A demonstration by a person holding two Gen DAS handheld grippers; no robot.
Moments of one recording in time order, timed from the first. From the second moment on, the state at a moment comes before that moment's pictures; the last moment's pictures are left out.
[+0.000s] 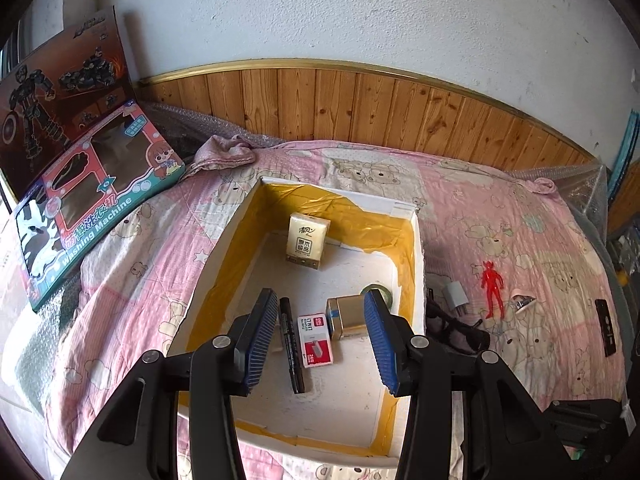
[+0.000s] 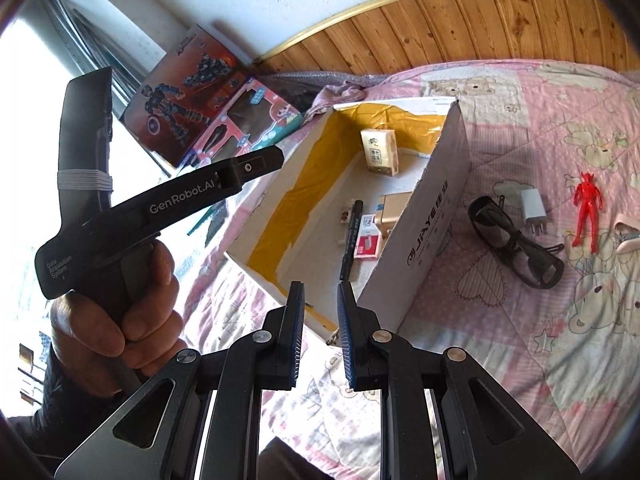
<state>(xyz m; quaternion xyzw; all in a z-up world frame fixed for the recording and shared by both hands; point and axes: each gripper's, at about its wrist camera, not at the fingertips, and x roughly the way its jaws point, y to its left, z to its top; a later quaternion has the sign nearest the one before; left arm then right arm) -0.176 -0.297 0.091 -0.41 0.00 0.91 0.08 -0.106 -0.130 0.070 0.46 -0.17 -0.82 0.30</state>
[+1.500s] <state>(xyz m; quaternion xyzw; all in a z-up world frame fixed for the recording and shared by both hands) -0.140 -0.122 0.010 -0.51 -0.01 0.84 0.19 -0.083 0.088 -0.009 0.44 -0.33 -0.82 0.14</state>
